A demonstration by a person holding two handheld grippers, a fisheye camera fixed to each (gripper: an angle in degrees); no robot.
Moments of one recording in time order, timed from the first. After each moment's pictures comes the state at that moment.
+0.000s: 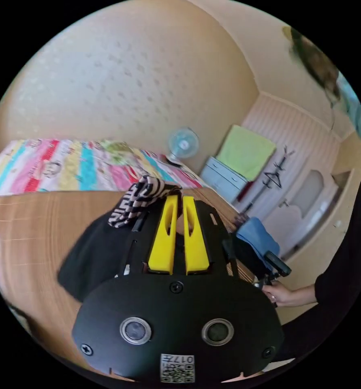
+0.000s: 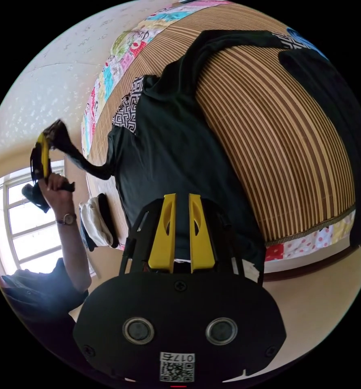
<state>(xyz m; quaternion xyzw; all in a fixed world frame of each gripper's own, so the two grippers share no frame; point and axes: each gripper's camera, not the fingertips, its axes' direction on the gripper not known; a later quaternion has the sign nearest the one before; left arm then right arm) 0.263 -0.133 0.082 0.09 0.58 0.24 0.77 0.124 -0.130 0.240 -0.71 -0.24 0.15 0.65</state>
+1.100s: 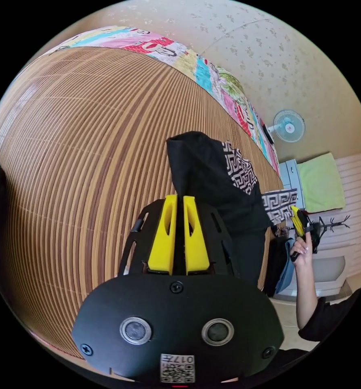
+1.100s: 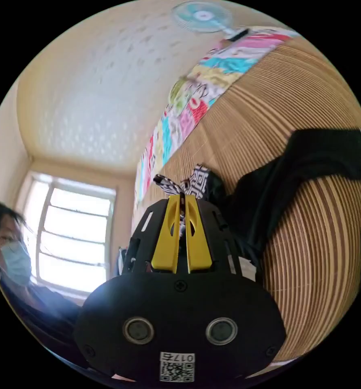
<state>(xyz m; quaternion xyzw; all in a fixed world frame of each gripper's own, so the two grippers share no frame) 0.159 -0.085 0.200 -0.16 0.39 0.00 0.91 0.075 -0.180 0.359 -0.52 -0.37 0.28 0.71</state>
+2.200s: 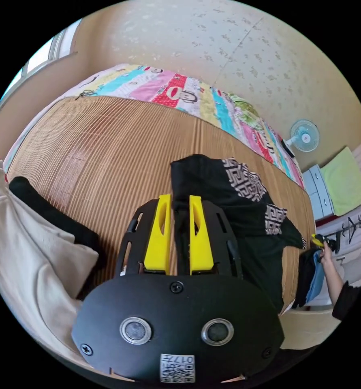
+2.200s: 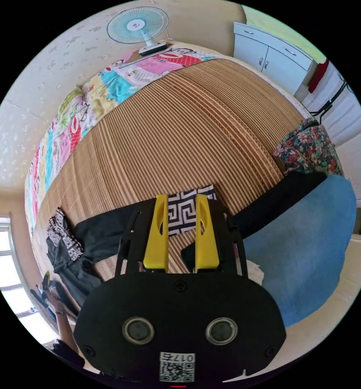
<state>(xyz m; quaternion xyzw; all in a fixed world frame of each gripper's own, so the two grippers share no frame) 0.074 -0.110 0.140 -0.05 0.30 0.04 0.95 0.142 -0.279 0.437 -0.62 0.00 0.05 0.79</state>
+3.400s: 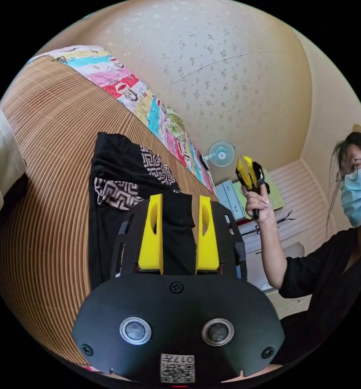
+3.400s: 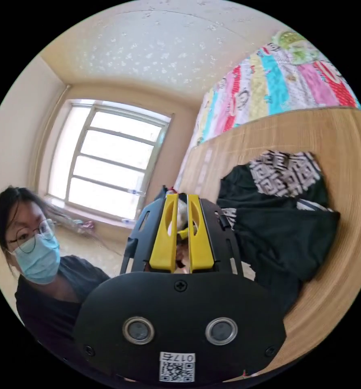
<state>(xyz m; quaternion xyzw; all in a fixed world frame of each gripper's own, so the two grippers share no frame) 0.000 -0.058 0.143 -0.04 0.57 -0.04 0.82 -0.092 -0.341 0.314 -0.59 -0.59 0.08 0.55</state>
